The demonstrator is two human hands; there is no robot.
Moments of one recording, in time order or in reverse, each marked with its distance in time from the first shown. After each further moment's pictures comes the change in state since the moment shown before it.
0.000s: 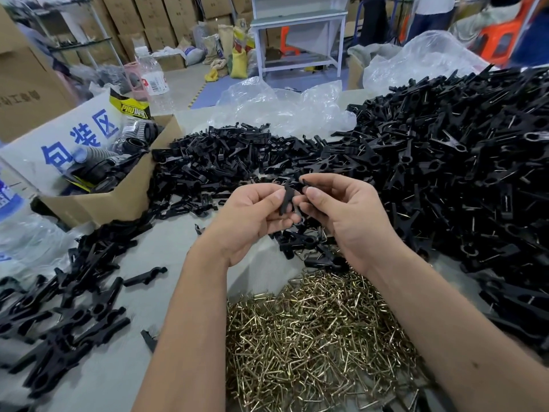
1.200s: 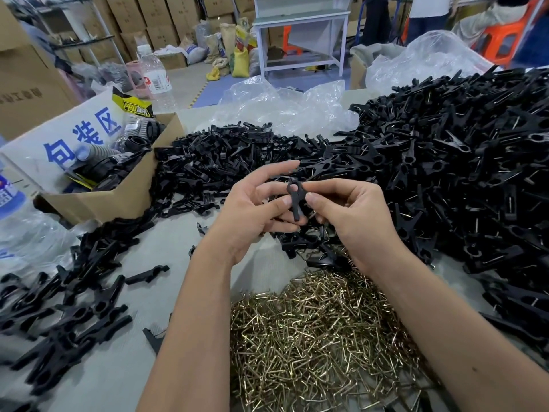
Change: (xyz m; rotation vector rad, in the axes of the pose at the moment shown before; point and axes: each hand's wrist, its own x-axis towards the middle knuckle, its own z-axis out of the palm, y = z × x) left_hand -0.005 0.003 -0.001 0.038 -0.009 0.141; right_hand -0.001 0.001 -0.006 -0.291 0.009 -0.139
